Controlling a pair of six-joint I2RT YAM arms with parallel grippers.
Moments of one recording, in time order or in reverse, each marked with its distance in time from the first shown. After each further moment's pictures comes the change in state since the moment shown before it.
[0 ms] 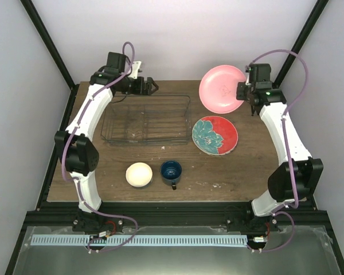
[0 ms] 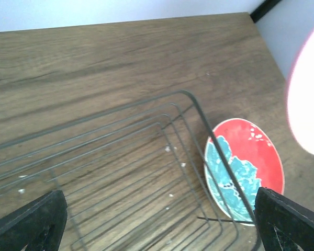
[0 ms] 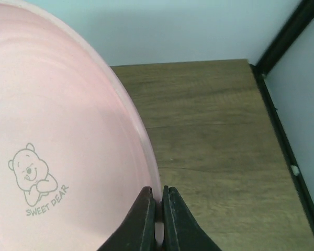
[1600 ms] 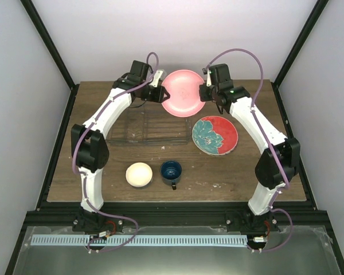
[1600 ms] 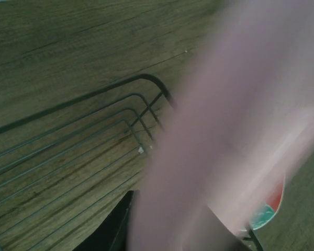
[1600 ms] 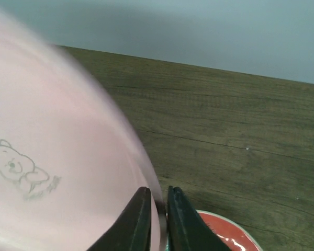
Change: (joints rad) left arm -0.152 0.106 -0.027 0.121 -0.013 -0.016; right arm 0.293 0.193 0.100 0.104 -0.081 0.024
